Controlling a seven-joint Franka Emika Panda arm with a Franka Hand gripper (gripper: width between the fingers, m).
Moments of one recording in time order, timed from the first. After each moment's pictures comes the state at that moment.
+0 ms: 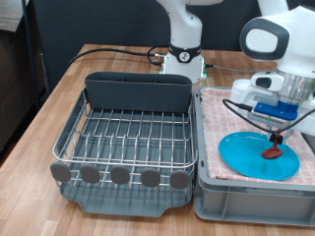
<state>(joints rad) 0.05 0.31 0.33 -2.19 -0.59 2.58 2.04</state>
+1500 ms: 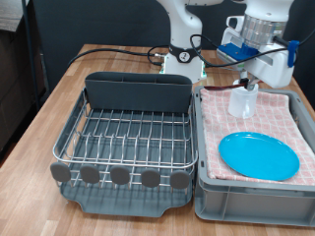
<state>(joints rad) 0.01 -0.12 0.28 -2.46 -0.07 2.35 2.23</state>
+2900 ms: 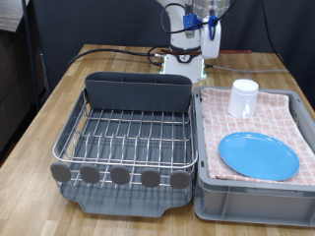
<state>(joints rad) 0.01 -0.49 0.07 -2.74 0.06 2.15 2.35</state>
